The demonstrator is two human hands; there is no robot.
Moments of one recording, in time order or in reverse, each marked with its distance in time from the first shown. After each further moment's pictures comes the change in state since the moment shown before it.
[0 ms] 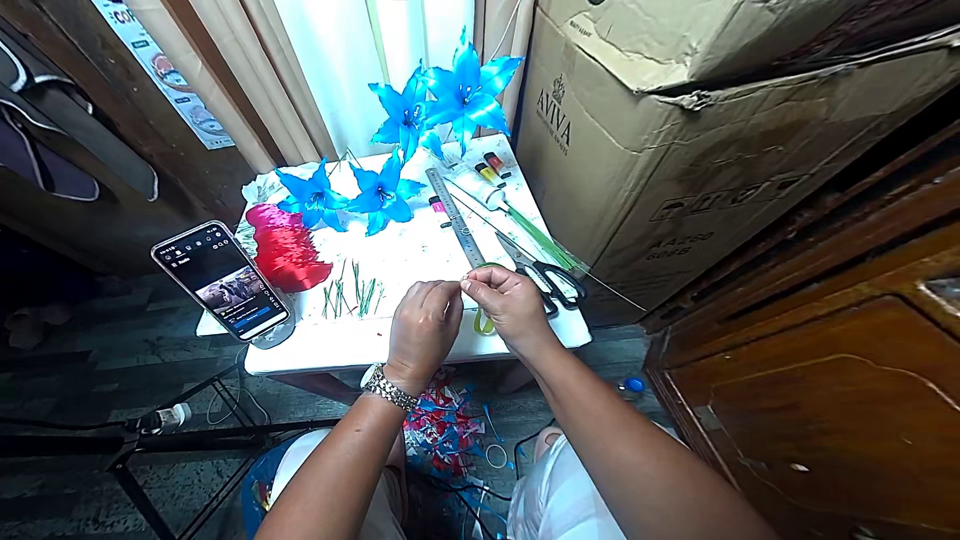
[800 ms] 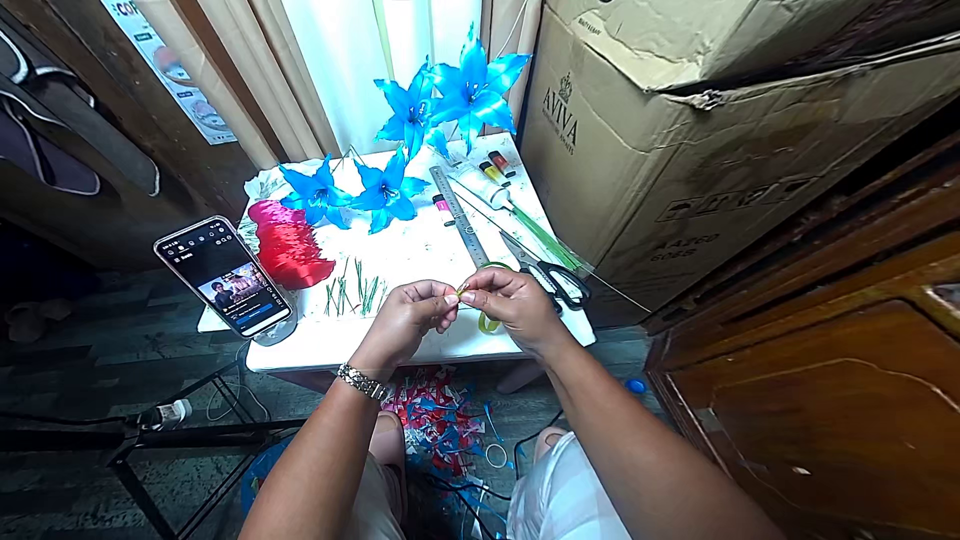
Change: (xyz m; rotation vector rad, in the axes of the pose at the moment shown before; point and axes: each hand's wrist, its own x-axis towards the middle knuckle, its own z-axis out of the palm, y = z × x) left_hand 0.017 -0.014 -0.040 -1.233 -0.463 -0.948; right_hand 0.003 0.001 -0.011 0.149 -0.250 -0.109
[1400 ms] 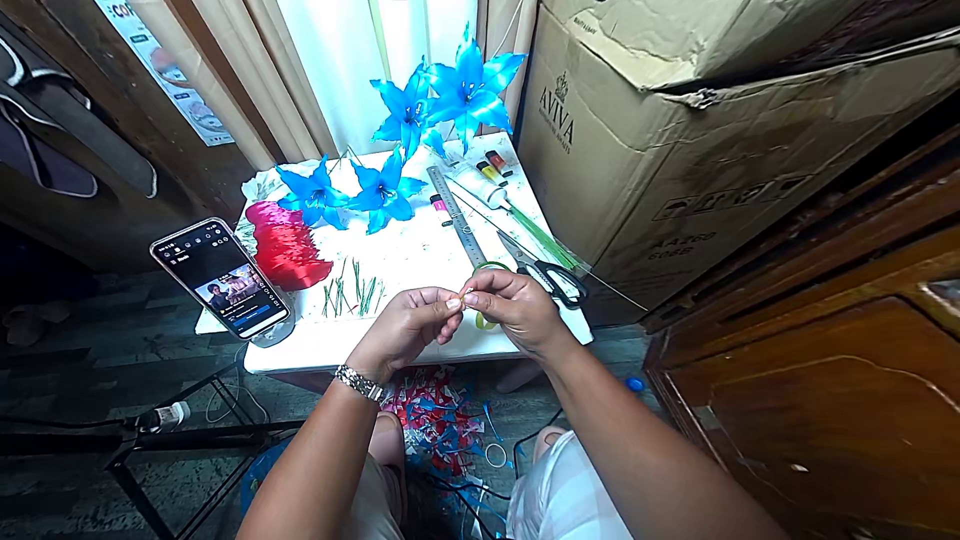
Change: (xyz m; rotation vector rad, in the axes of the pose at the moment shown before) left_hand 0.001 -0.001 -0.002 -0.104 -0.153 -0.078; right_hand -0.002 -0.004 -0.001 0.102 -0.048 -0.012
